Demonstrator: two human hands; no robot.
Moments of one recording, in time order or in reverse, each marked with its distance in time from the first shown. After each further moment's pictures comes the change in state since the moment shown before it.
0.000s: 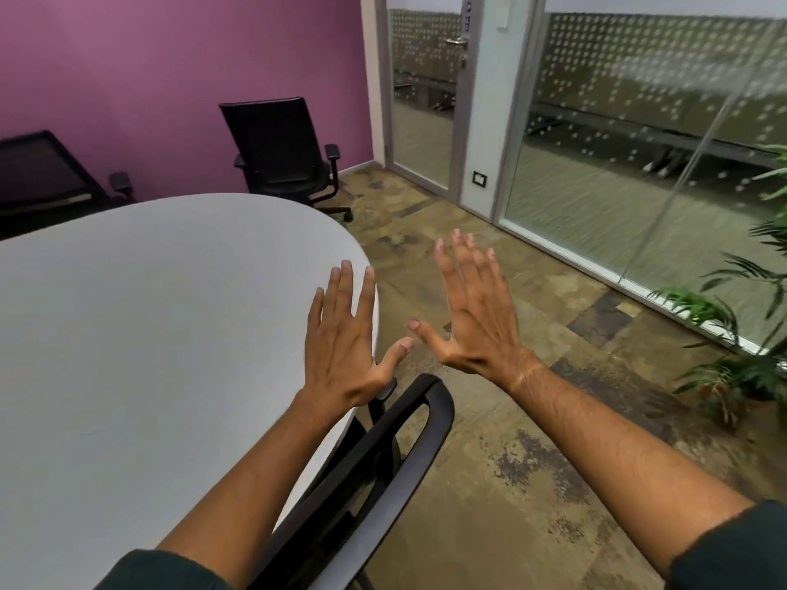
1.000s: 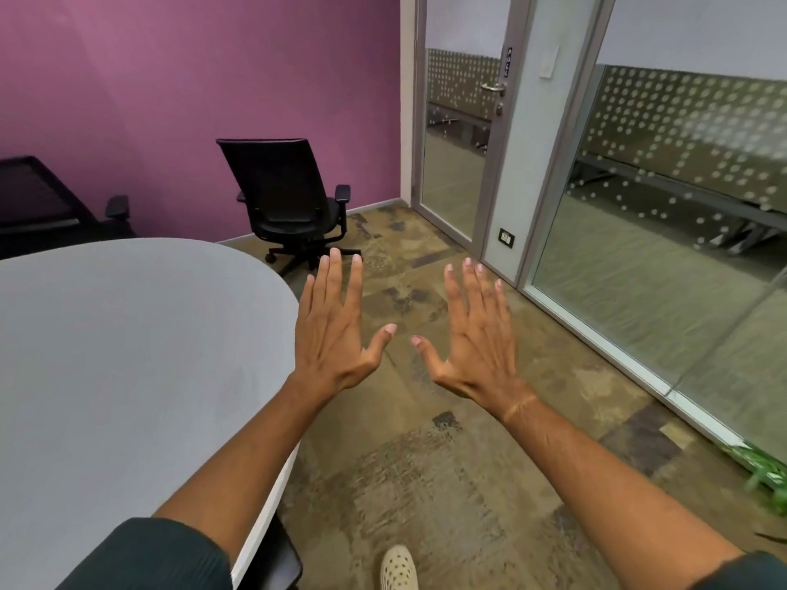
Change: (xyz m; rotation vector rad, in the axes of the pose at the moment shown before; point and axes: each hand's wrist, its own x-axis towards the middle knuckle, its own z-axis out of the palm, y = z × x) left_hand 0.377 0.015 0.186 0.102 0.124 -0.116; right_hand 0.253 0.313 0.126 0.023 -0.004 -0.017
